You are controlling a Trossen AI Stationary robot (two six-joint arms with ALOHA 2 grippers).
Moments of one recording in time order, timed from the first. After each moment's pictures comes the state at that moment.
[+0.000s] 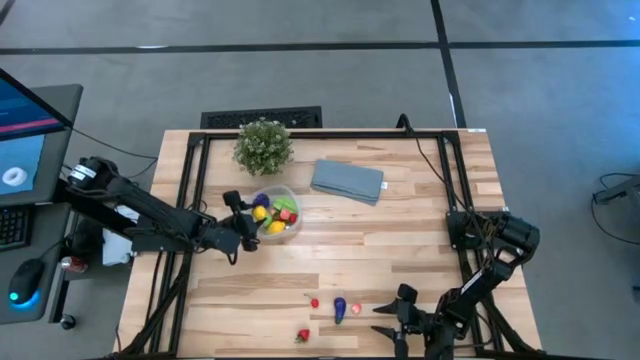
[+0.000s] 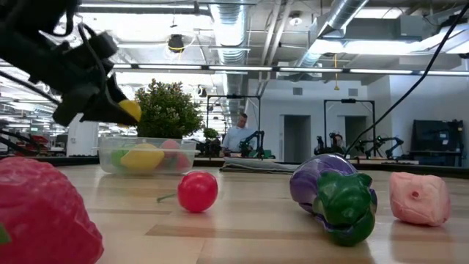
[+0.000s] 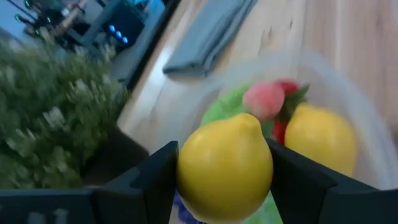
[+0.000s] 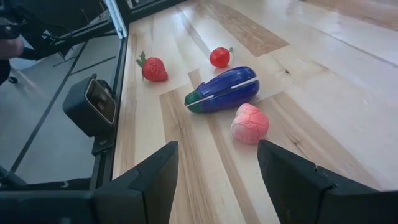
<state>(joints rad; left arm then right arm) -0.37 1.09 0.30 0.01 -0.90 -0.04 1.08 1.96 0.83 0.33 0.99 1.01</state>
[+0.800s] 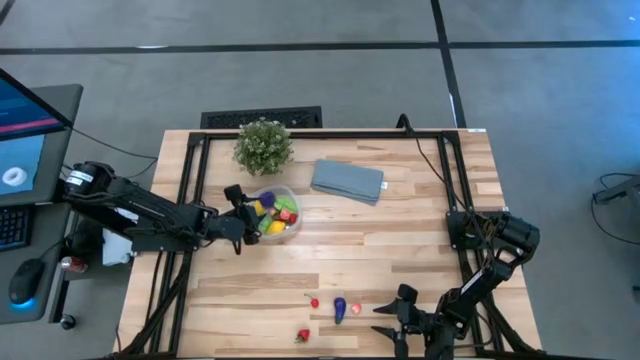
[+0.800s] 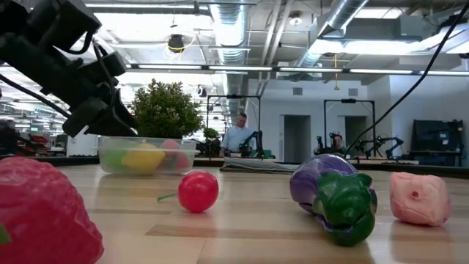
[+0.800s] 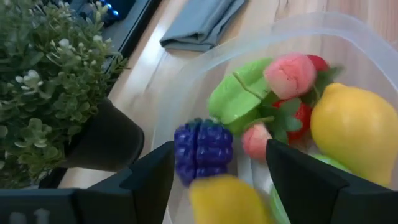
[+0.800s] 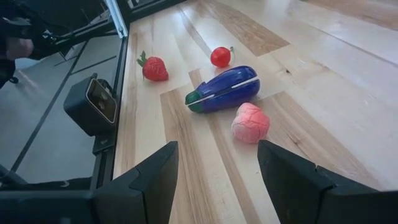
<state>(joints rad) -0.22 1.09 0.28 0.03 -0.76 -0.04 1.08 1.96 0.83 0.33 0.99 1.01</state>
